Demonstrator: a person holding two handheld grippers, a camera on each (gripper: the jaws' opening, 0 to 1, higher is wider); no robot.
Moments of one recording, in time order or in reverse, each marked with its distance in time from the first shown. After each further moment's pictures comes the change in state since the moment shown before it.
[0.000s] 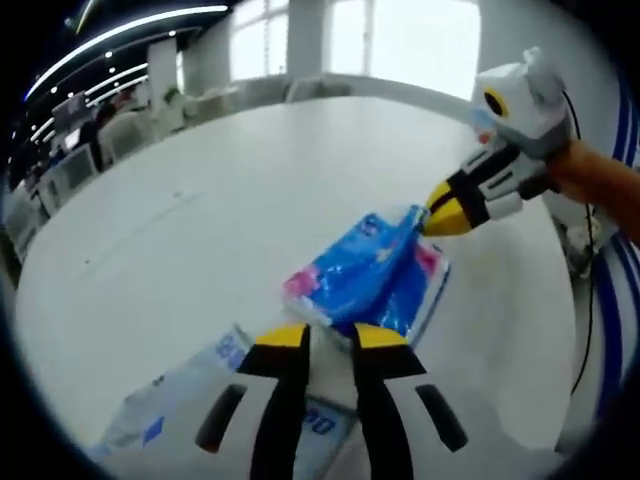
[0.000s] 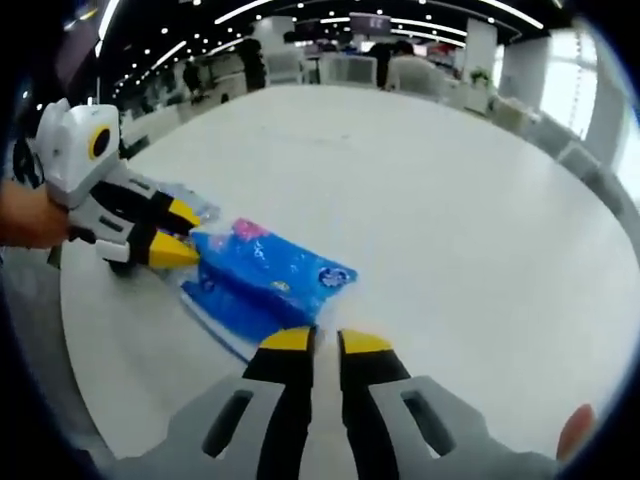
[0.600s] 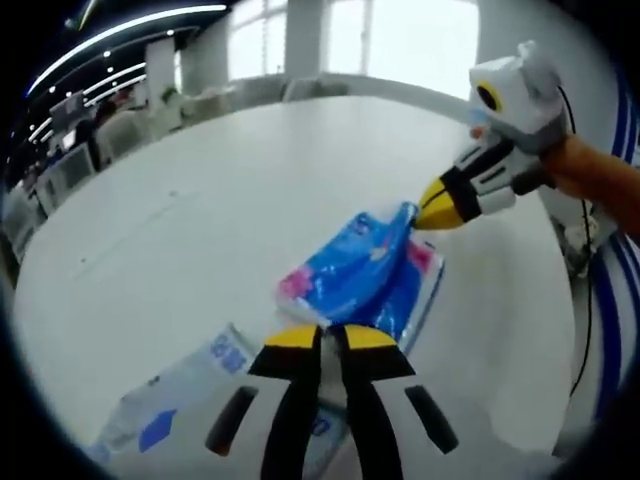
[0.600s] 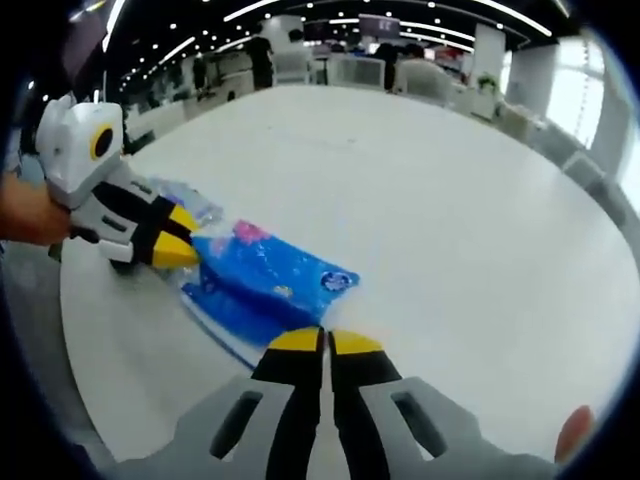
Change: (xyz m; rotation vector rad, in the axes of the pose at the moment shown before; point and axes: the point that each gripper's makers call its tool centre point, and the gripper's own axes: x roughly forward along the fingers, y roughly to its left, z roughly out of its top) left arm 0.001 -0.002 -0.001 0.004 0.001 -0.011; right arm 0.004 0.002 0.006 -0.034 -0.001 0.012
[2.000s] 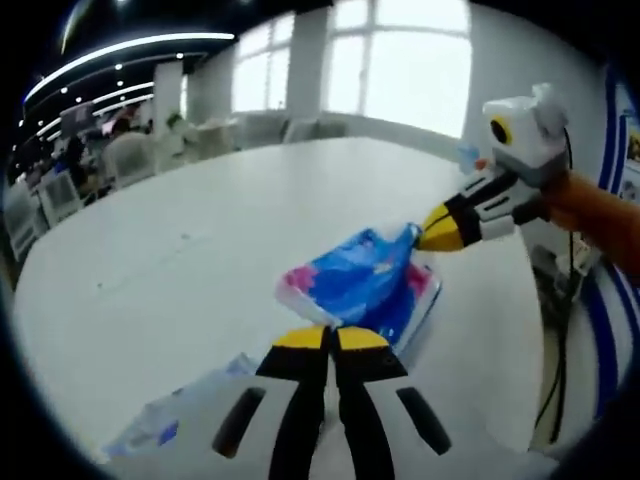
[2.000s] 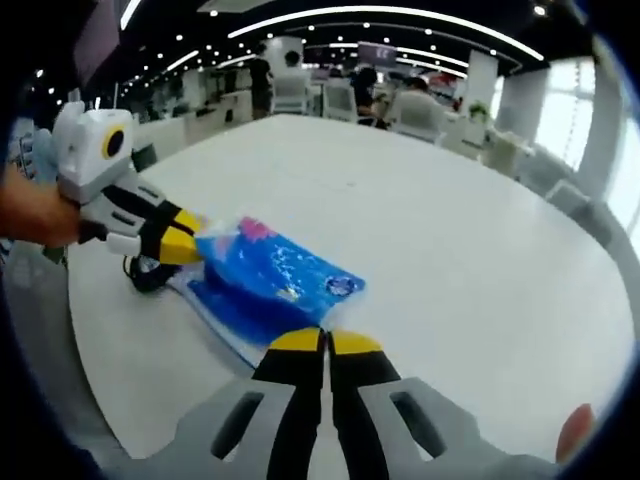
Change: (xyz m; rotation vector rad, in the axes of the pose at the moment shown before) left arm -0.043 -0.012 0.043 -0.030 -0.154 -0.029; right arm -0.053 0.010 0.036 -0.035 -0.102 -0.055
